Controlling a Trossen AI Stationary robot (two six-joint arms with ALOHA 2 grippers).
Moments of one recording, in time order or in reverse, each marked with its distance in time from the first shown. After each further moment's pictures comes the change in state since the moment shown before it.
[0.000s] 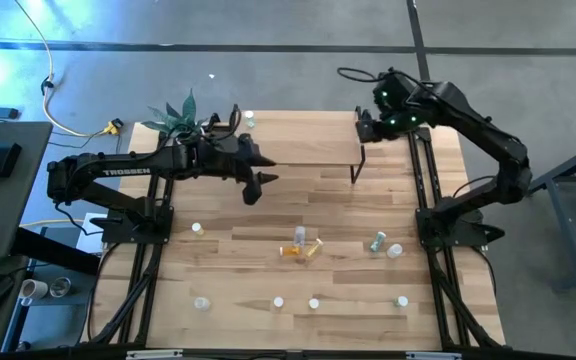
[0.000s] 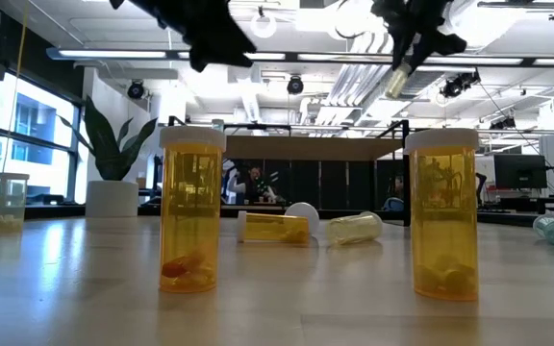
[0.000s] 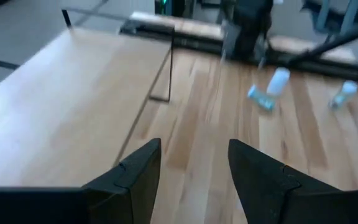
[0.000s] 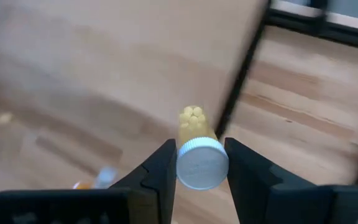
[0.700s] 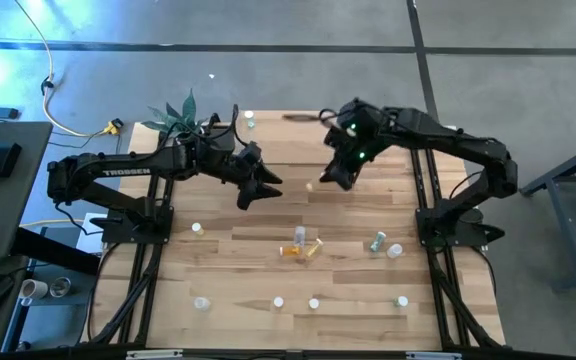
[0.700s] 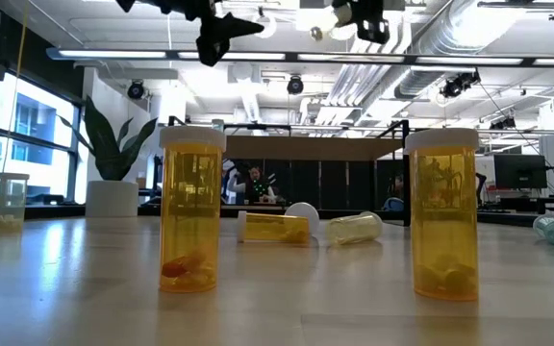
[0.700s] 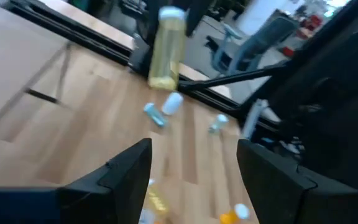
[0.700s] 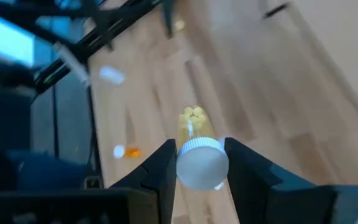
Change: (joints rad) left arm 0.000 0.001 0.000 0.116 0.363 -0.349; right arm 0.335 0.097 0.000 0.335 -0.353 -0.301
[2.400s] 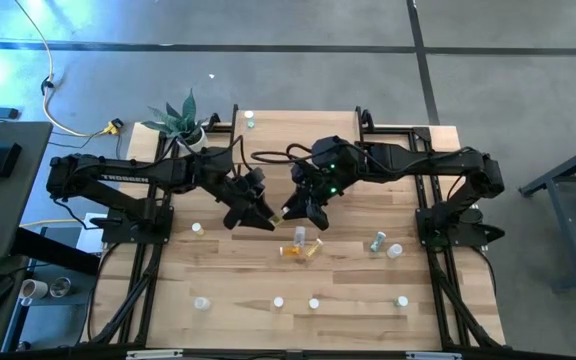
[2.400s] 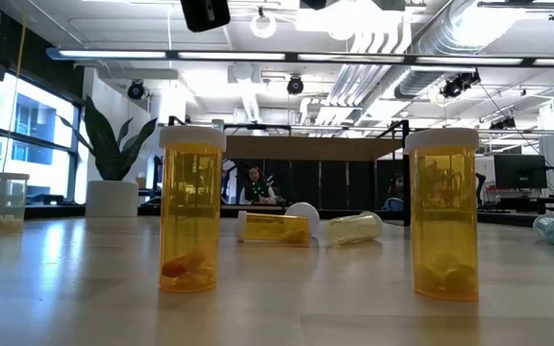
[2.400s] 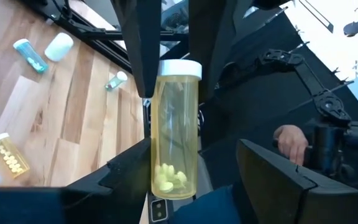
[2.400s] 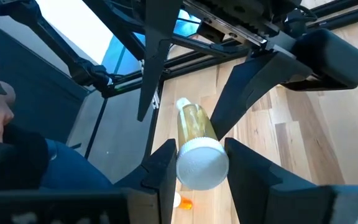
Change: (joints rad) left arm -0.172 0.000 0.000 0.092 0.191 -0.346; right arm 0.262 0.126 0.000 0.450 -0.002 0.030
